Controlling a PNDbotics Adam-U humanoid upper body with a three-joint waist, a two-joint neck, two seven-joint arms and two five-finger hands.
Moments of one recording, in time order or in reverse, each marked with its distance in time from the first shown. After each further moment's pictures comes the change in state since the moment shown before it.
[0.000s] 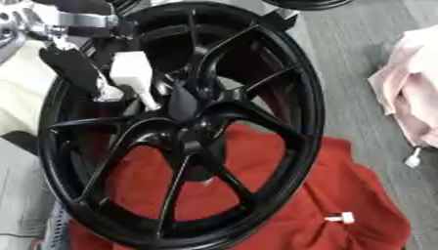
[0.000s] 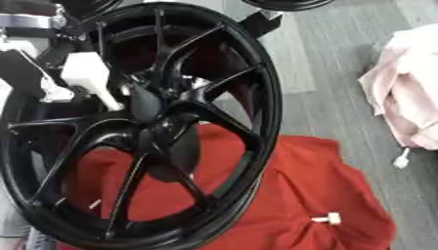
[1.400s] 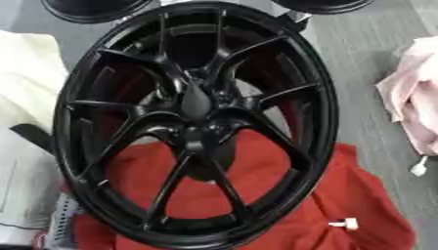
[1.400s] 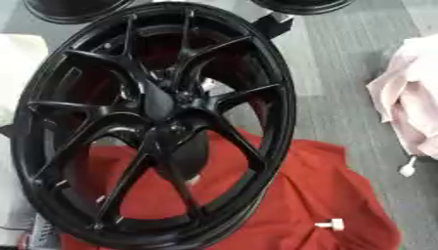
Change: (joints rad) left arm 0.281 0.194 0.503 0.341 0.018 0.094 0.351; right arm 0.012 0.000 -0.023 -0.006 0.000 -0.008 -0.012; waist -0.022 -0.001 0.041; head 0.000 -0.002
